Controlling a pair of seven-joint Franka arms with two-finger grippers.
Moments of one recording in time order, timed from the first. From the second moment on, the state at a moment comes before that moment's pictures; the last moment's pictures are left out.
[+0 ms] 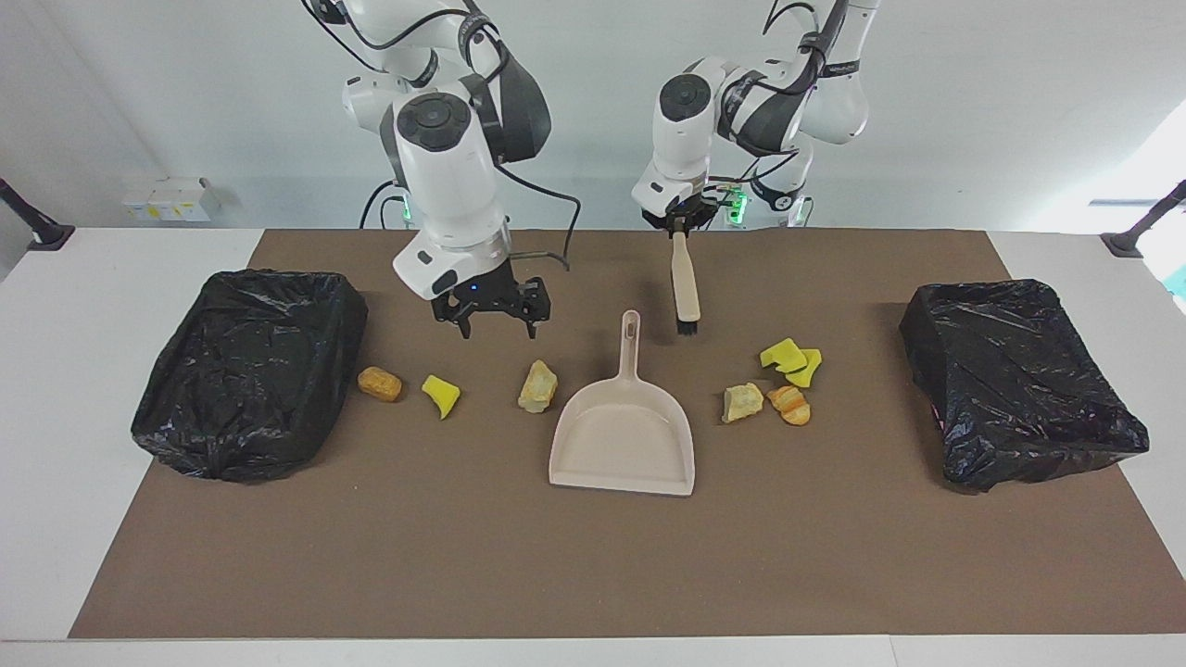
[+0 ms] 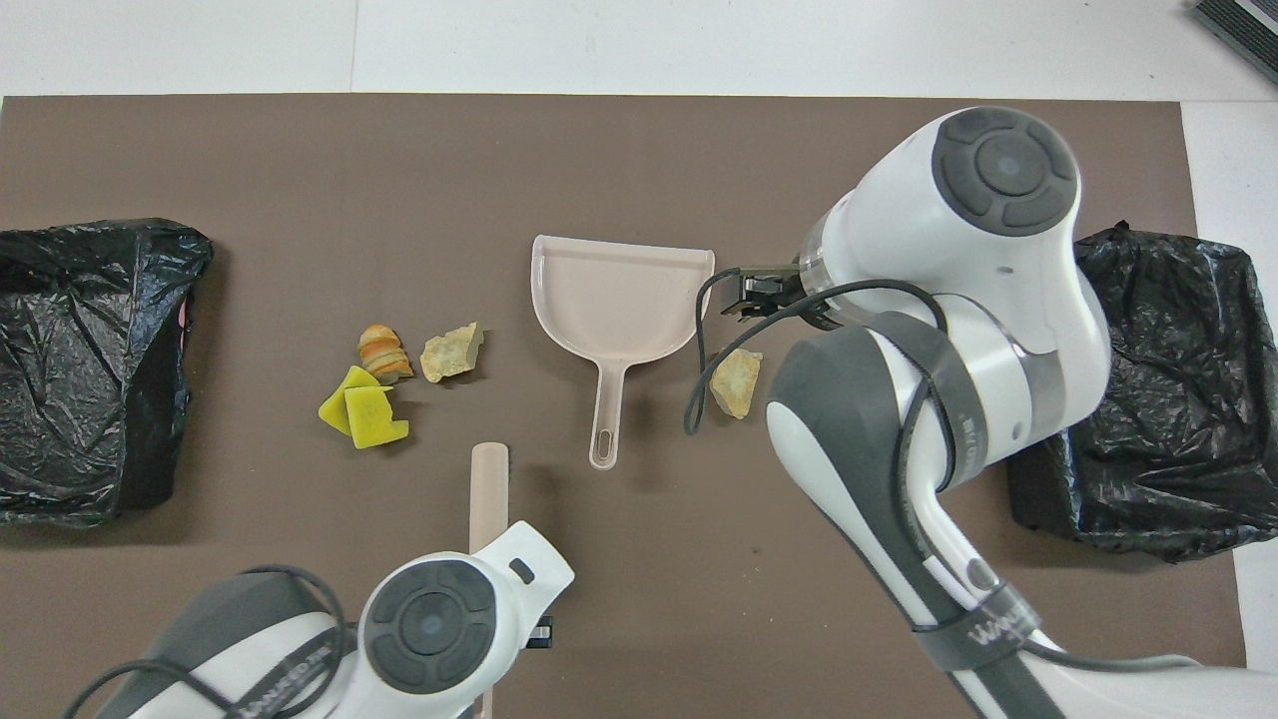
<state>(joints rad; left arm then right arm) -0.75 -0.31 0.00 -2.35 -0.07 1.80 -0.66 0.33 0.25 0.07 -1.58 0.03 1.88 0.45</state>
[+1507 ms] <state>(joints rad) -0.06 -0.13 0.02 -2.11 -0.02 1.79 -0.09 0.63 0.40 0.06 -1.77 -0.09 2.22 0.86</state>
